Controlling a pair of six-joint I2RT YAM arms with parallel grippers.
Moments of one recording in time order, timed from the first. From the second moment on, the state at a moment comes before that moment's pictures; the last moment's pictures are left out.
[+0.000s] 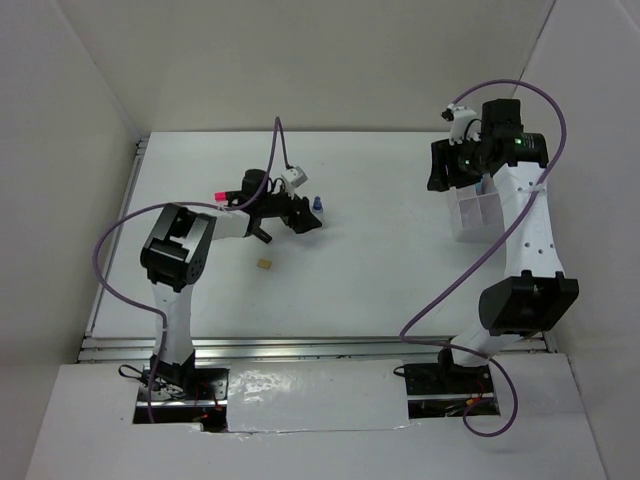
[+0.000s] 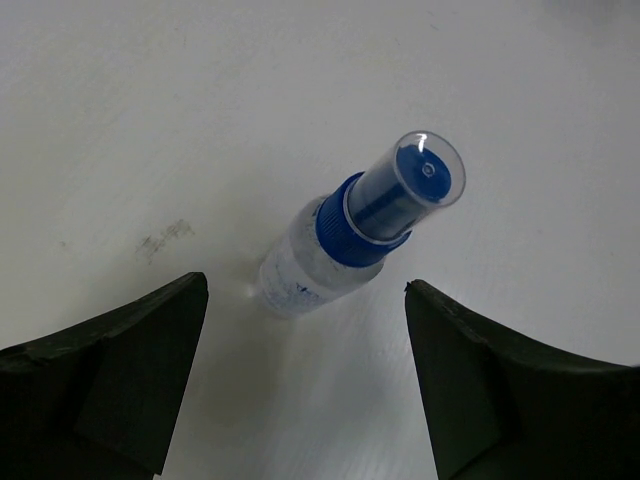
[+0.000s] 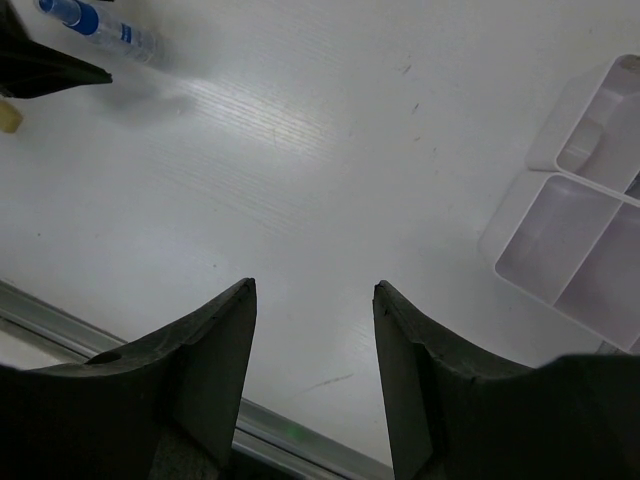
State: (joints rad) left arm -0.32 2.08 1.22 0.40 0.77 0.04; right arm -0.07 1.58 1.81 -1.15 -0.37 -0.27
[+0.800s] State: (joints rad) left arm -0.36 1.97 1.19 0.58 0.97 -0.39; right arm 0.03 1.44 1.80 -1.07 -0.62 -0.25
